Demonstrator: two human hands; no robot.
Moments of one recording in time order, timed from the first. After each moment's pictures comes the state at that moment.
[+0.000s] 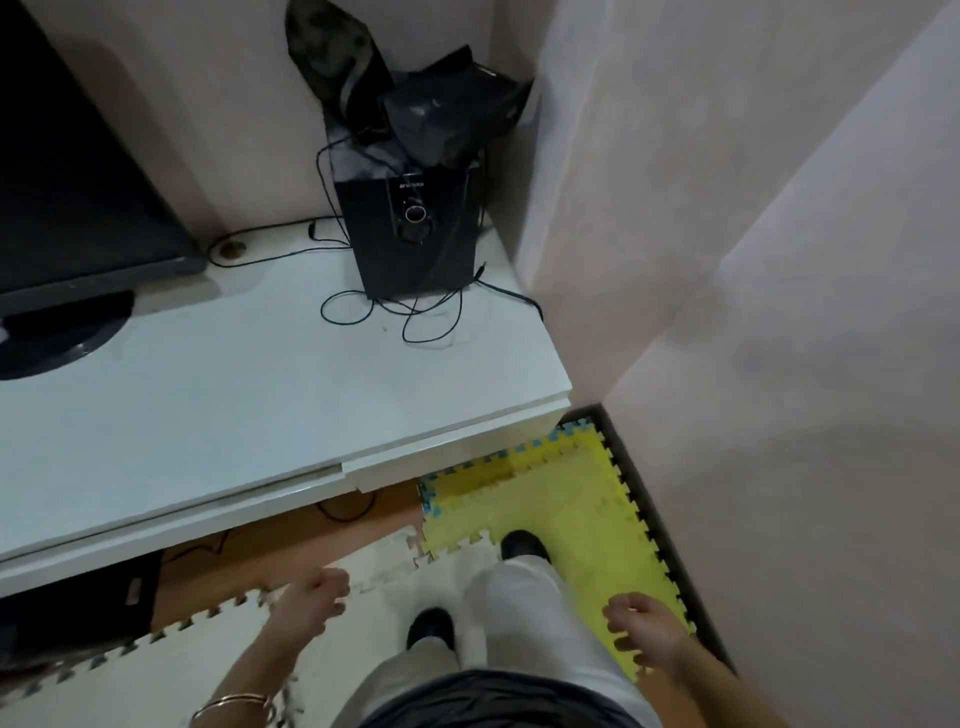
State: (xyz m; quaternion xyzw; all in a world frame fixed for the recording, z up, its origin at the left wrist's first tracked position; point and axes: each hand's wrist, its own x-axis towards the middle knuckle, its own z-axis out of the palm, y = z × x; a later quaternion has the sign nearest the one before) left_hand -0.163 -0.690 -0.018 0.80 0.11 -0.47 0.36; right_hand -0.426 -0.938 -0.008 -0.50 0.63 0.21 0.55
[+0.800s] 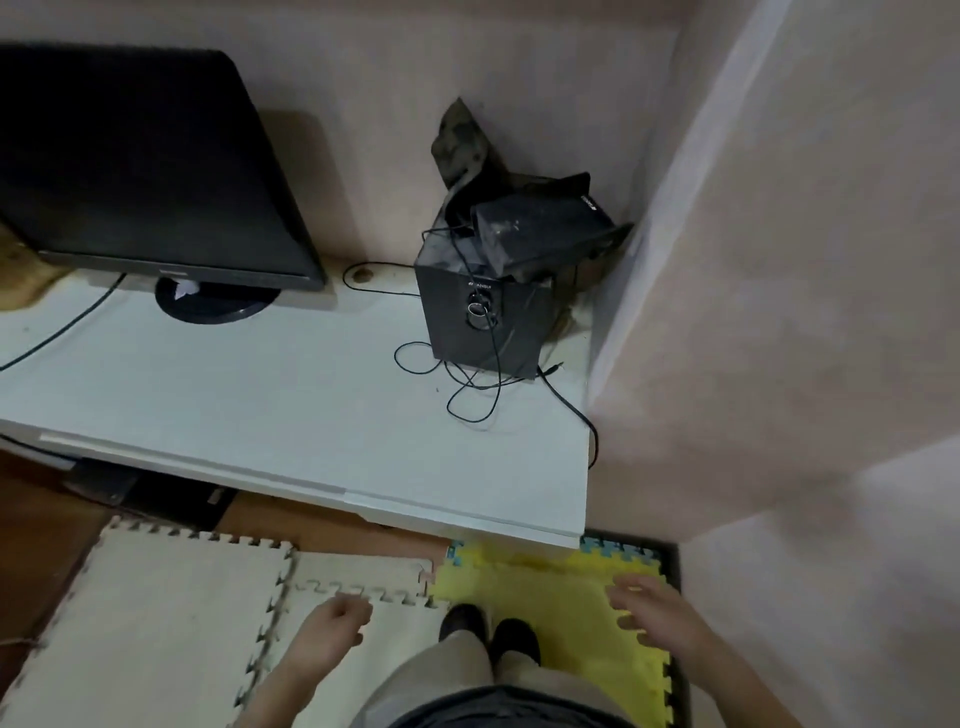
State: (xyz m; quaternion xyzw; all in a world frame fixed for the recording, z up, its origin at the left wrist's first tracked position) left_hand -0.229 -0.805 0.038 0.79 0.25 -0.37 0.43; right_hand -0.304 -1.141 0.032 -0.66 0.43 0.31 0.54
